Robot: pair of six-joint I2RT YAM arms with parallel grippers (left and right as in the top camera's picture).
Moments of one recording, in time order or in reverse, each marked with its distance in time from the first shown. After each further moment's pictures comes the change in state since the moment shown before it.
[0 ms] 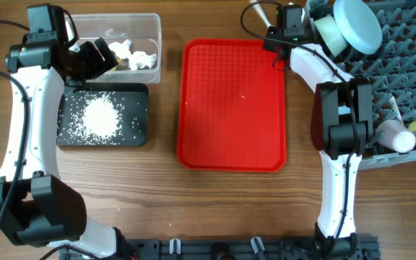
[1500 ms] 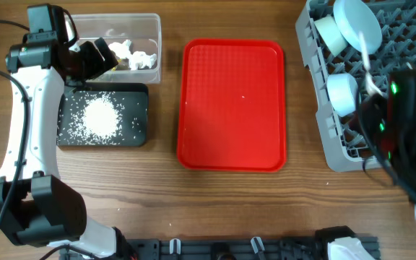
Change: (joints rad) left arm 0.000 0.000 0.000 -0.001 0.000 0.000; right arm 0.001 -1.337 -0.229 -1.155 0.179 0.306
